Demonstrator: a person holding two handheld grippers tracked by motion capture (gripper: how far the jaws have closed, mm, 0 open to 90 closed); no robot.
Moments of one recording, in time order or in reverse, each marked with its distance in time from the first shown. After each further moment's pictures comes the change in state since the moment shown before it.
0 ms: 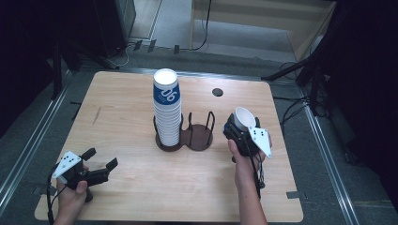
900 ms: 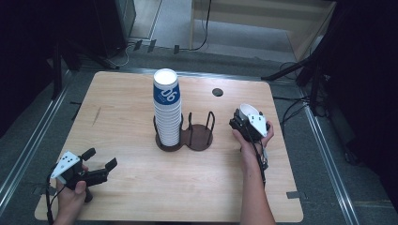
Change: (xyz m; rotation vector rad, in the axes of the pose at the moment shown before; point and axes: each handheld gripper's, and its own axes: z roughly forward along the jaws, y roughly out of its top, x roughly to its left) left arm 0.001 0.000 -0.001 -0.010 -0.015 -0.012; right arm -0.031 -0.030 0.070 0.138 -0.121 -0.173
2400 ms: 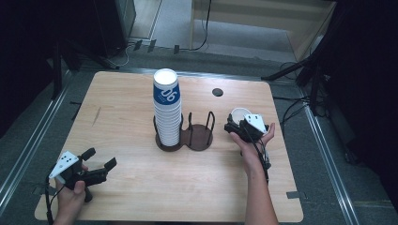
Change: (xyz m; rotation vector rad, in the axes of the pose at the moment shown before) left arm 0.002 0.001 -0.001 -0.011 -0.012 -0.027; right arm 0.000 0.005 -0.009 0.106 0.123 -0.050
